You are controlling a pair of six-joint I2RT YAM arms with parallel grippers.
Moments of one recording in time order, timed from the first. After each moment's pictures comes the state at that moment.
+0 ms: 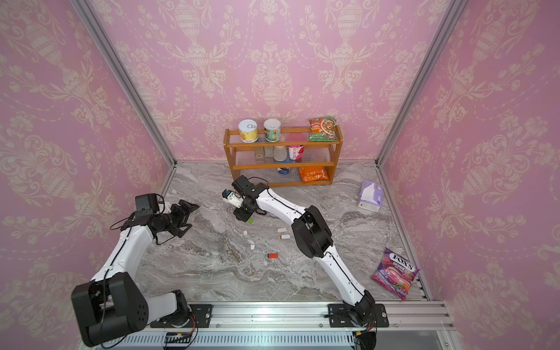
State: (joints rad) left arm 0.32 1.24 0.83 -0.54 0.56 -0.85; right arm 0.78 2.45 2.20 -0.83 -0.18 -0.25
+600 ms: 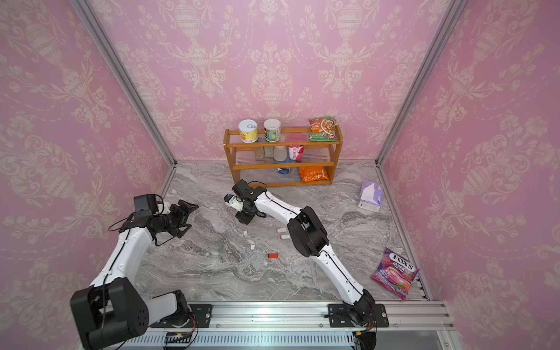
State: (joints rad) left arm 0.32 1.21 0.83 -0.56 0.56 -0.85; right arm 0.77 2.53 2.23 -0.84 -0.14 -0.26
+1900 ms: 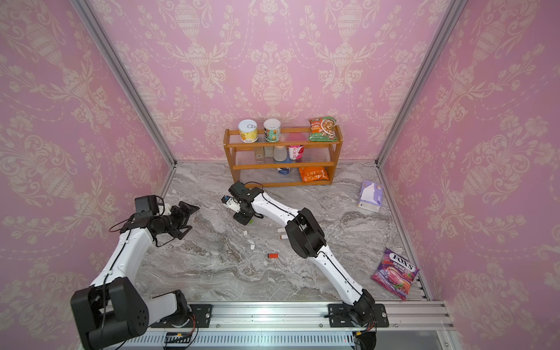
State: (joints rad) left arm 0.32 1.21 0.82 -0.56 0.56 -0.85; right arm 0.80 2.56 2.29 -0.88 -0.09 -0.26
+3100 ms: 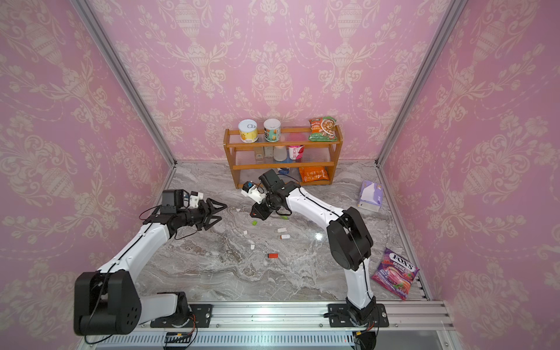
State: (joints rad) left arm 0.02 1.29 0.82 -0.34 0.80 -0.89; right arm 0.66 1.95 1.62 -0.64 -0.47 -0.17
